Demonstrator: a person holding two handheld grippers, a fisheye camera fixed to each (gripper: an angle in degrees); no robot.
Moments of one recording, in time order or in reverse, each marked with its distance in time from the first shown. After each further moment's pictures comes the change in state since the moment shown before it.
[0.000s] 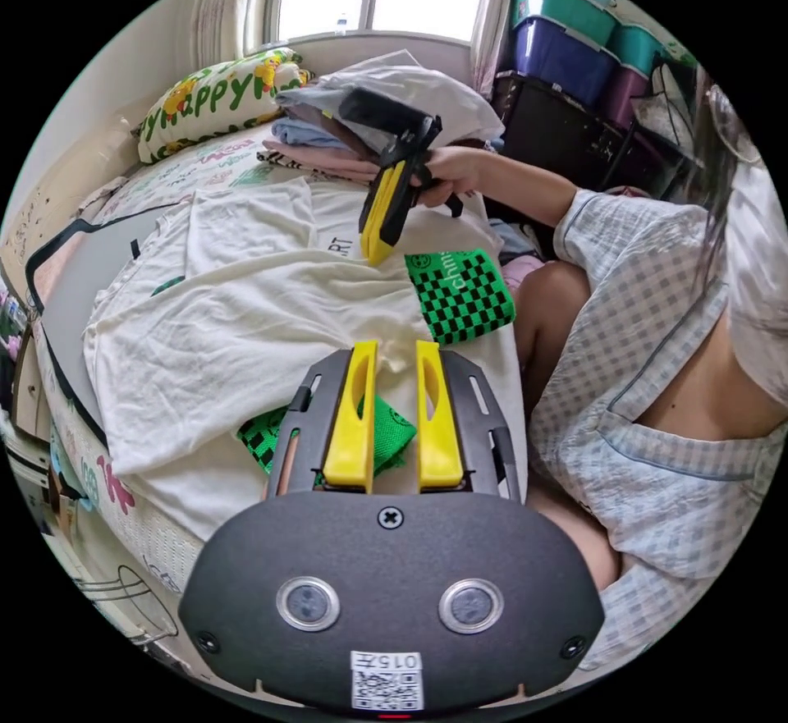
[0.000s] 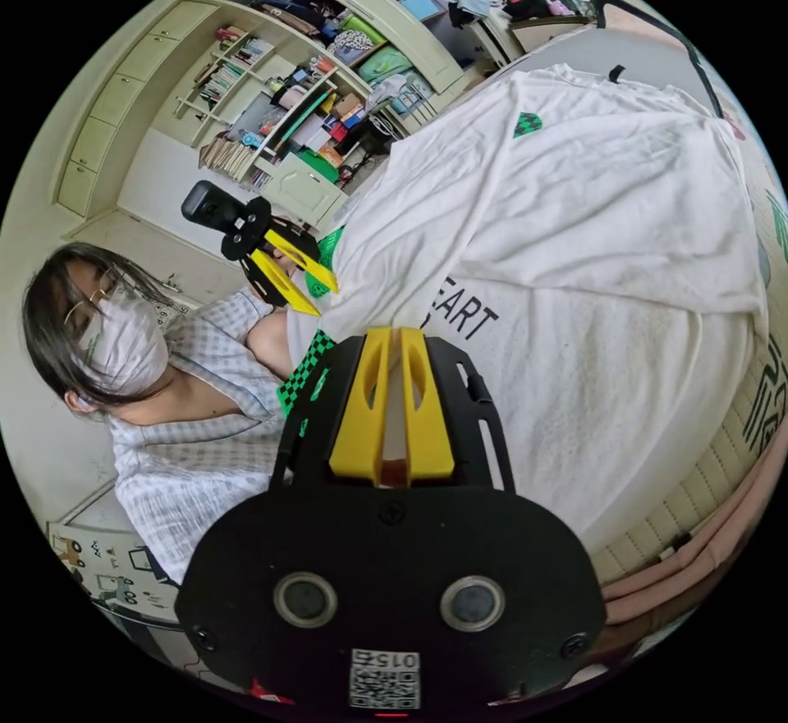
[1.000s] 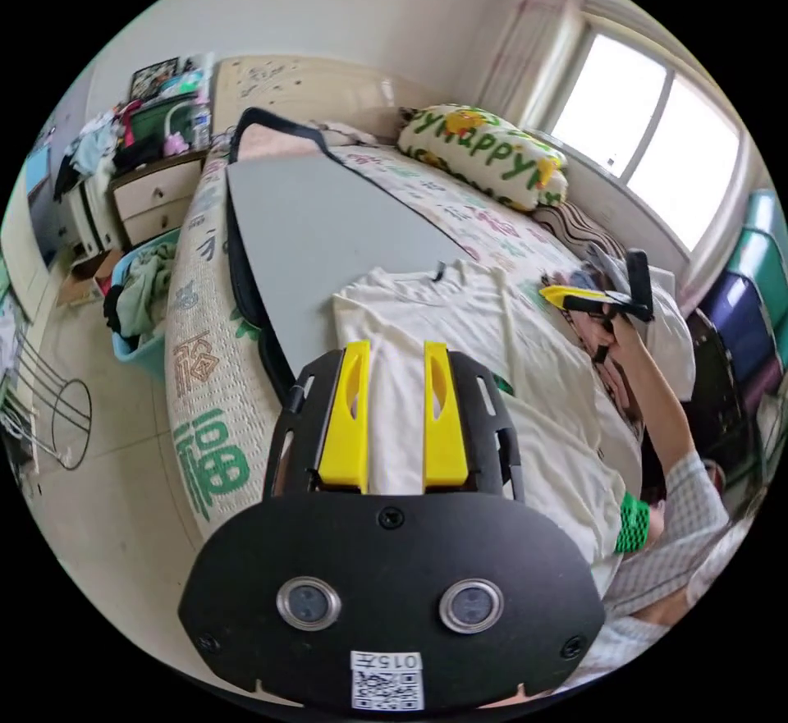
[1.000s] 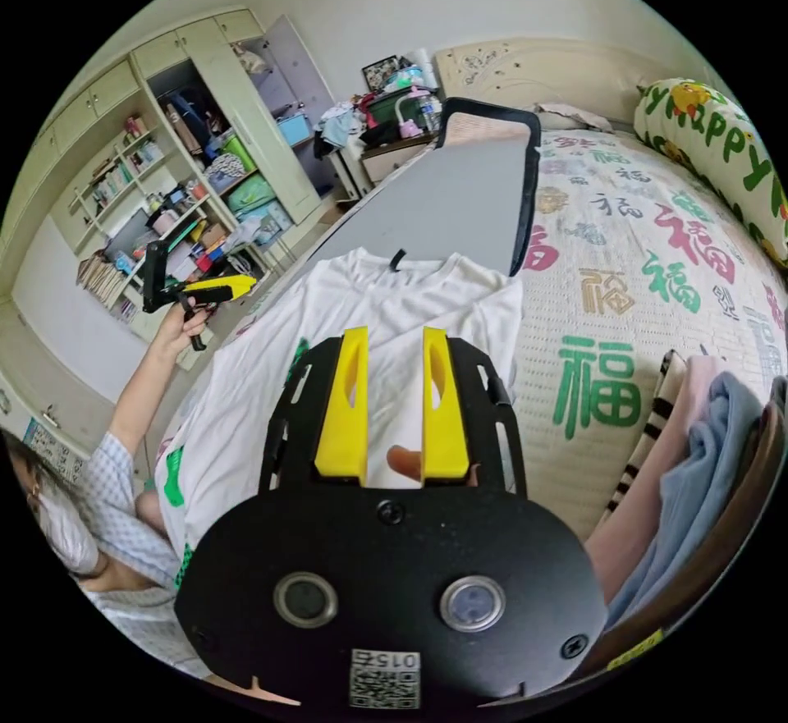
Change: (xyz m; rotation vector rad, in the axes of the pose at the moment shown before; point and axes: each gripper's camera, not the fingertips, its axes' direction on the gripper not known) left arm -0.304 0.086 -0.059 0.329 -0.216 -0.819; right arm 0.115 -0.118 -0.113 0.471 0.542 0.263
